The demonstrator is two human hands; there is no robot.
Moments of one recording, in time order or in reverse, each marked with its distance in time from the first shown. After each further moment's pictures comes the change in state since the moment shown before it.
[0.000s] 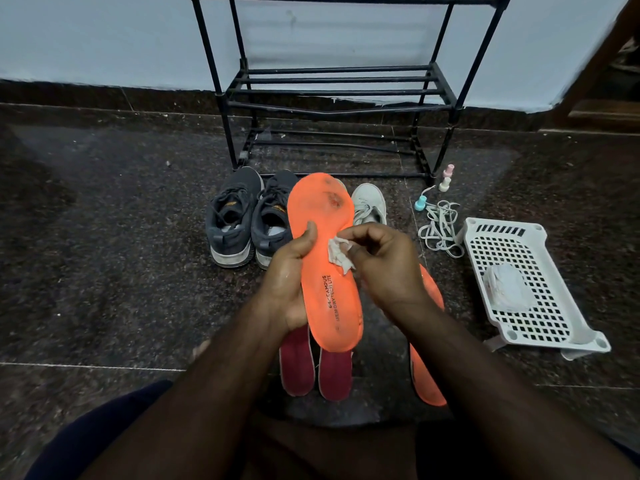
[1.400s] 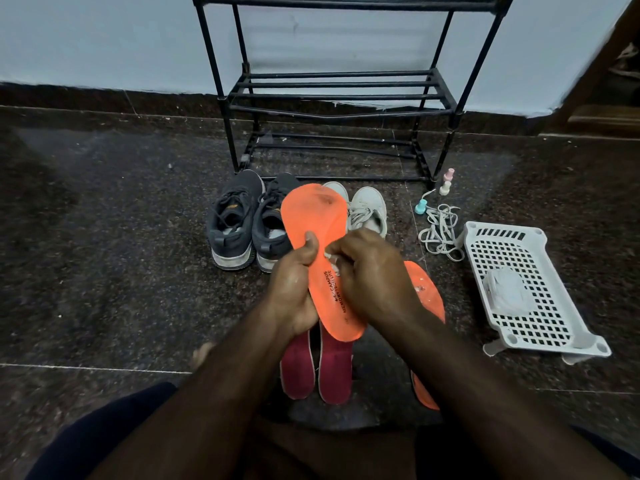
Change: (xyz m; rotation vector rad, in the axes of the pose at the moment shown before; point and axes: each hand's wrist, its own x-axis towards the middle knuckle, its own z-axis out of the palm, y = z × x) left_hand 0.003 -0.010 0.001 0.031 0.077 0.094; right_hand -0.005 -0.006 0.008 -0.588 -0.085 -0.369
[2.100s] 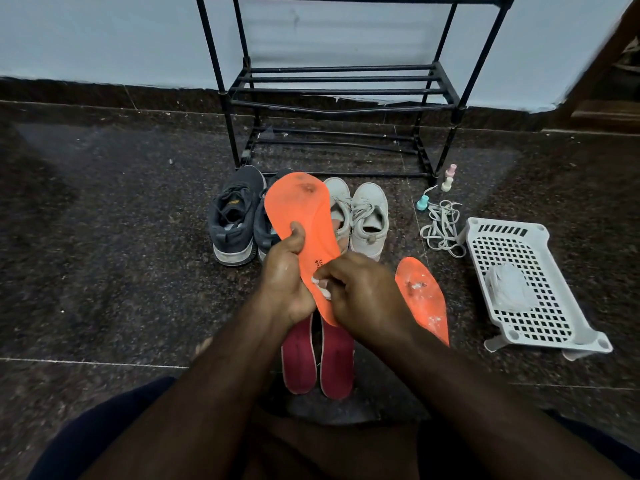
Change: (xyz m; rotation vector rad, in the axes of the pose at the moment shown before) left_hand 0.004 0.013 -0.003 -0.037 0.028 0.000; right_hand -0.025 -0.013 0.005 0.054 -0.091 -0.047
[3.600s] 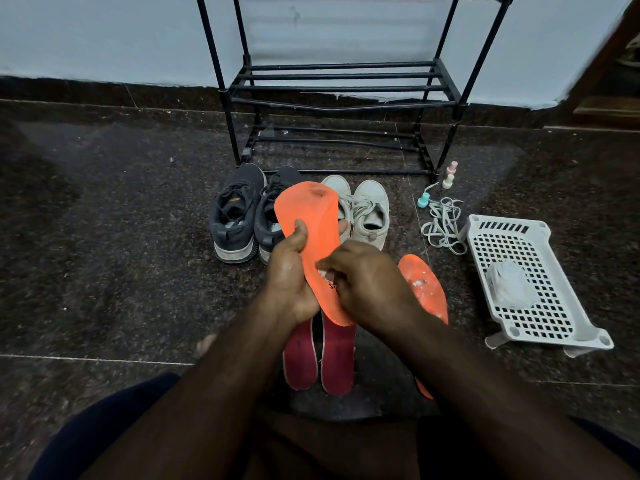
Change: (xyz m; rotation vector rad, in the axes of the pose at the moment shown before) left_hand 0.000 -0.006 0.000 -0.003 -0.012 -0.036; right_hand 0.009 0.006 -0.006 -0.042 -0.056 -0.066
